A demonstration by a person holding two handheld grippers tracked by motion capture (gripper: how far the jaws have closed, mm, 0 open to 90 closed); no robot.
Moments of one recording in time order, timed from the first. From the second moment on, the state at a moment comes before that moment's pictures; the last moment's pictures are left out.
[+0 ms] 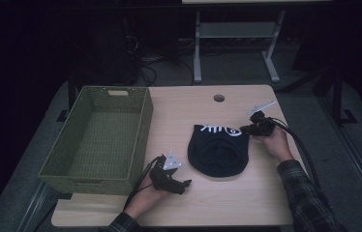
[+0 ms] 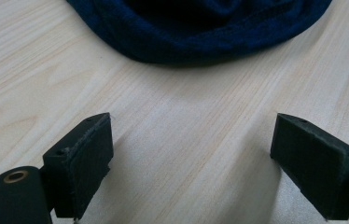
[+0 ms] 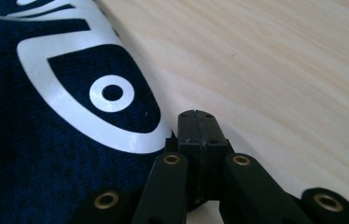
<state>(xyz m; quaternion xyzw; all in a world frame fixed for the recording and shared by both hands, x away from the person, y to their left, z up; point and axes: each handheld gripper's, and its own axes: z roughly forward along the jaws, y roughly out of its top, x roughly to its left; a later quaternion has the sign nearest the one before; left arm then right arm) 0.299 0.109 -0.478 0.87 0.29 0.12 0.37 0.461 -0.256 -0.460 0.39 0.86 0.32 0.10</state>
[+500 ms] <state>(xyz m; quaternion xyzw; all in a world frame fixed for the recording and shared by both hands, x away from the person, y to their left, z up) 0.299 0.110 -0.477 0.88 0.29 0.12 0.37 0.427 -0.259 -0.457 0.36 0.87 0.32 0.10</state>
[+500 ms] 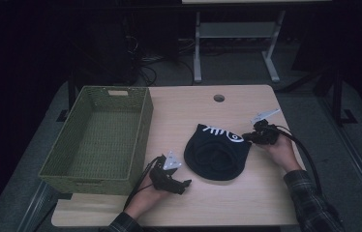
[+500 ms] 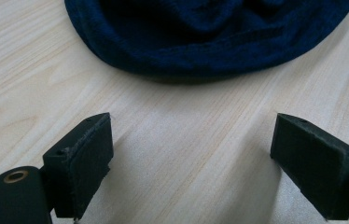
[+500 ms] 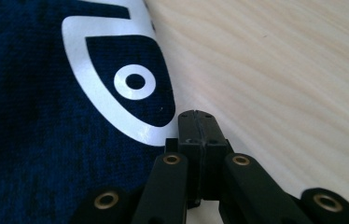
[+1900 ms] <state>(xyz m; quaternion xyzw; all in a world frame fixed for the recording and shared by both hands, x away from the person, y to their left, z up) 0.299 0.110 -0.478 0.88 0.29 0.12 0.37 0.324 -0.288 -0.442 0.37 0.84 0.37 0.13</state>
